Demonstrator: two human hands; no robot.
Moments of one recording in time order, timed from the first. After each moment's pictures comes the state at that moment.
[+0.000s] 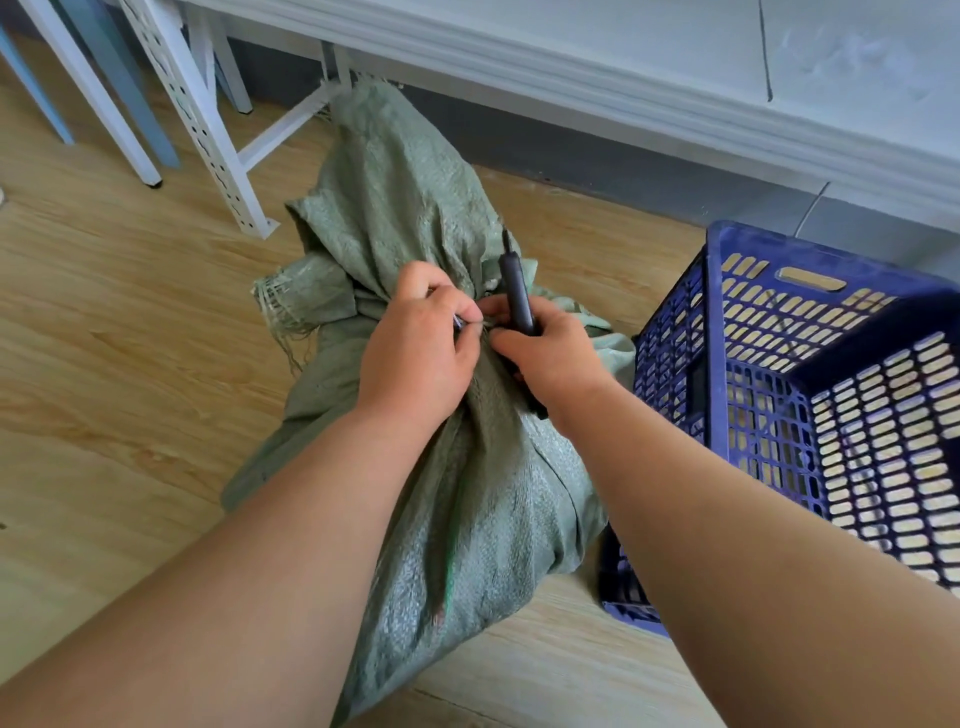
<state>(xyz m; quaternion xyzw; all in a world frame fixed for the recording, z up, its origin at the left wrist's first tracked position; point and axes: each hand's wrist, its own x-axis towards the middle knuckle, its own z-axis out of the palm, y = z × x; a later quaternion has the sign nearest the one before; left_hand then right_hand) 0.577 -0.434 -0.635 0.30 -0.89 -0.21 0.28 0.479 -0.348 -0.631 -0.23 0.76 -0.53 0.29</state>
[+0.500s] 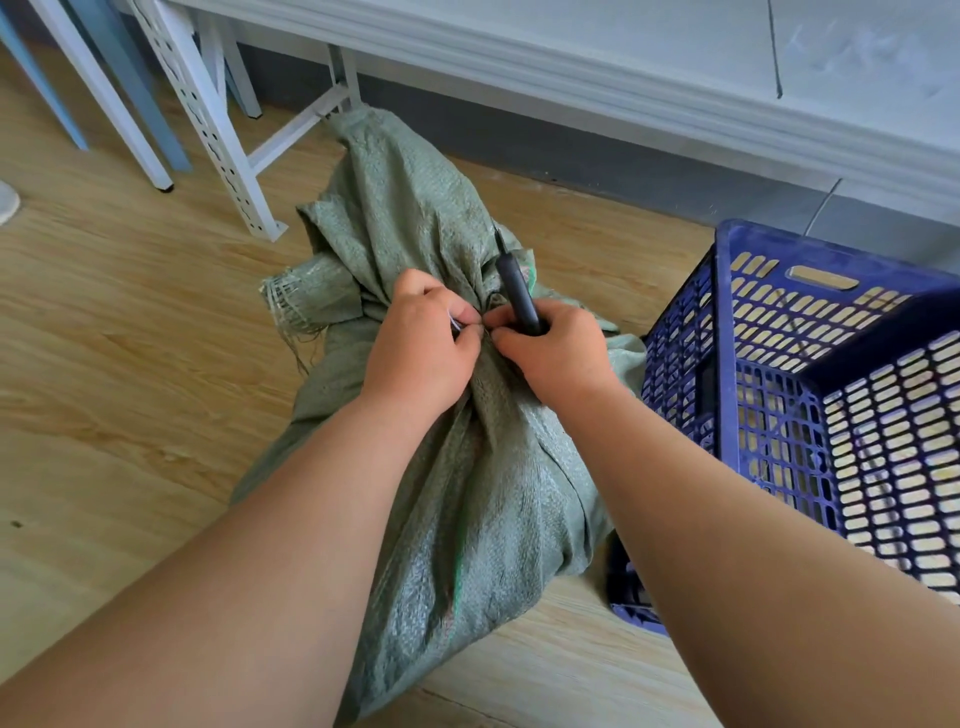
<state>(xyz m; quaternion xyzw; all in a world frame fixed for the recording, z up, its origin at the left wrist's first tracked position) 0.573 -0.442 -0.635 0.35 -0.86 -0.29 0.23 0.478 -0.348 -0.630 -0.26 0.82 -0.47 0.20</state>
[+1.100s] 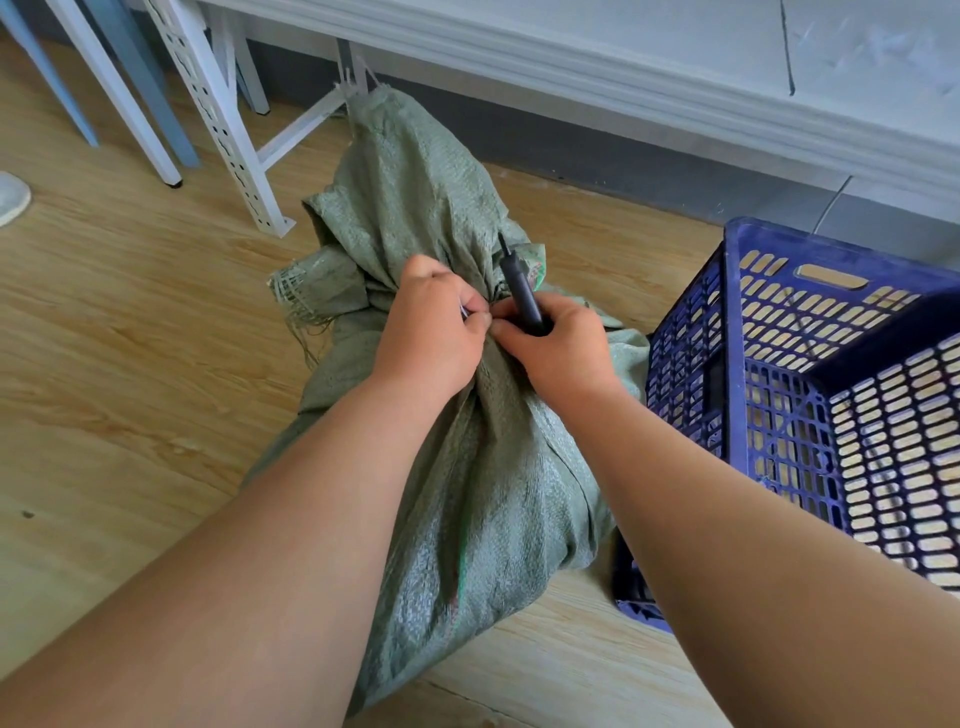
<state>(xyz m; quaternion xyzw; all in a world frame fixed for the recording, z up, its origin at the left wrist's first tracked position) 0.571 -0.445 -0.625 0.36 -0.85 -0.31 0.23 0.483 -0.351 -0.637 -0.28 0.80 -0.50 0.18</state>
